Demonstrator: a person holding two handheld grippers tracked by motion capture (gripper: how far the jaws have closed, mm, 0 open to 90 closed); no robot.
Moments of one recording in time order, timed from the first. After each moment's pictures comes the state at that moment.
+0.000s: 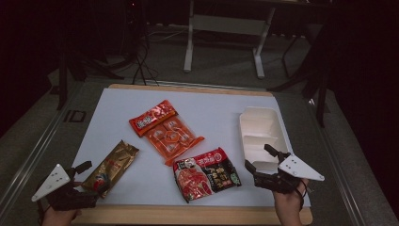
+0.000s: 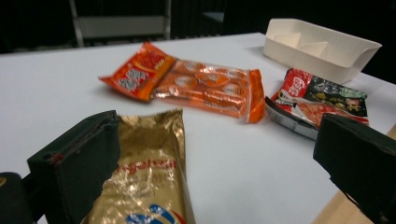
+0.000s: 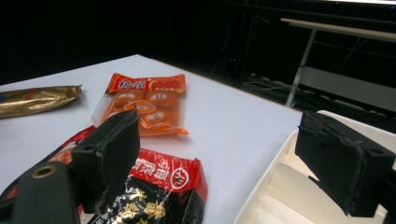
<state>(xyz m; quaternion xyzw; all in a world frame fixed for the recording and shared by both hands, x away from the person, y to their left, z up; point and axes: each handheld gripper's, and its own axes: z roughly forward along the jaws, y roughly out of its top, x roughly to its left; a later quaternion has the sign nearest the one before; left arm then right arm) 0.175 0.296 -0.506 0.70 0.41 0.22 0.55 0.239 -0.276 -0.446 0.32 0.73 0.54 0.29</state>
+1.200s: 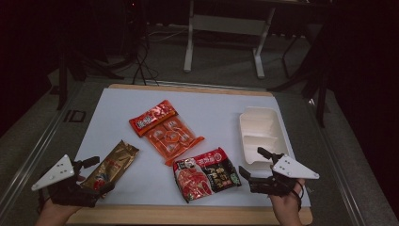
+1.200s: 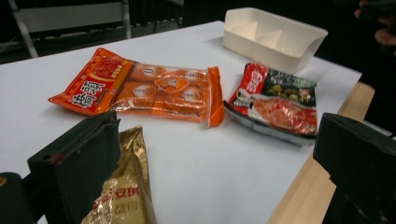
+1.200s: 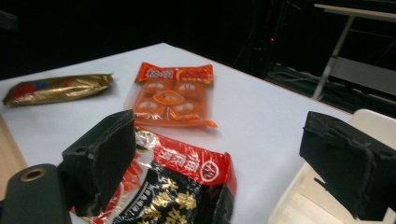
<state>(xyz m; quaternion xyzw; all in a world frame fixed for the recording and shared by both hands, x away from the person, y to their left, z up) 0.186 0.284 -0.465 0.74 0.35 0.17 0.55 0.231 -0.262 -0.438 0.29 0.75 0.54 0.25</state>
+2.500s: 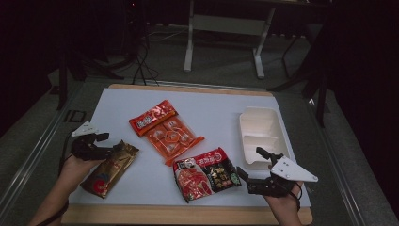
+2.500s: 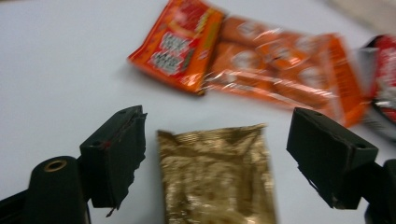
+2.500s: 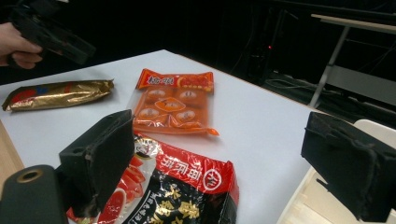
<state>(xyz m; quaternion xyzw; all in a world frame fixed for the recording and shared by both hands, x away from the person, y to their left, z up) 0.314 0.295 -0.504 0.77 0.46 0.15 0.42 0.228 -0.255 -0.437 0.29 0.75 0.54 0.26</state>
